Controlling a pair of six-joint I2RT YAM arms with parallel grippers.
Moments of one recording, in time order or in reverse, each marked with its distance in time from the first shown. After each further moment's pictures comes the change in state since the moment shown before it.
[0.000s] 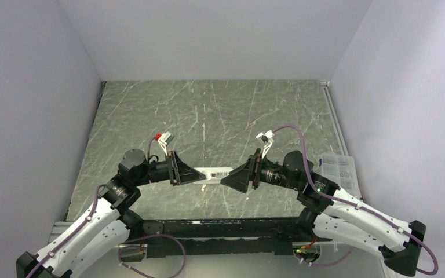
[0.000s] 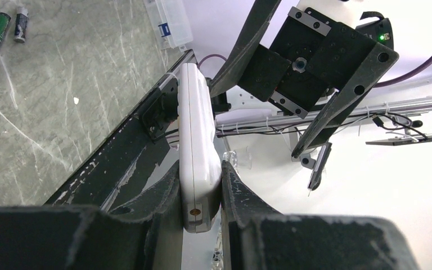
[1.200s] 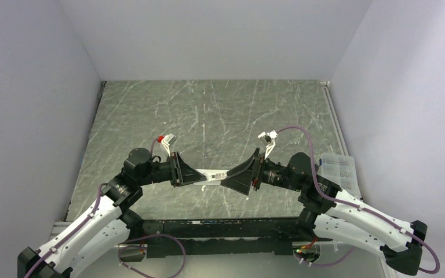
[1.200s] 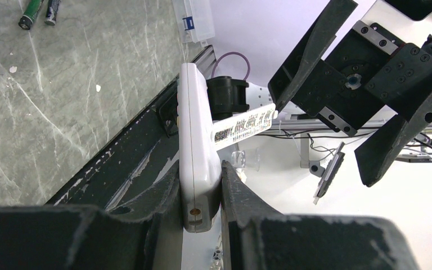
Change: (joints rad) left arm -0.004 0.031 0.000 -0.066 -0.027 0.017; right arm 0.030 -0.024 0.000 0.081 -0.012 0.019
